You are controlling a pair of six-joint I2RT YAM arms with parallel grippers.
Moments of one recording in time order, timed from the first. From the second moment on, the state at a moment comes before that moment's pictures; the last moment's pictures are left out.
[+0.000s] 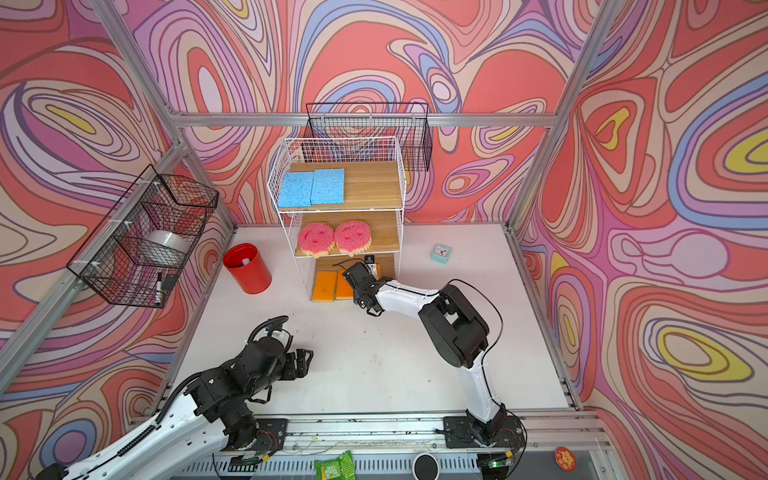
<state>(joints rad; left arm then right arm) -0.76 0.57 0.40 -0.66 -0.22 -0.73 0.75 2.08 1.45 -0.36 0.39 0.59</state>
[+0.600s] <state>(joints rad) -0.76 0.51 0.40 -0.67 -0.22 -0.73 0.75 2.12 1.49 -0.37 0.33 0.56</state>
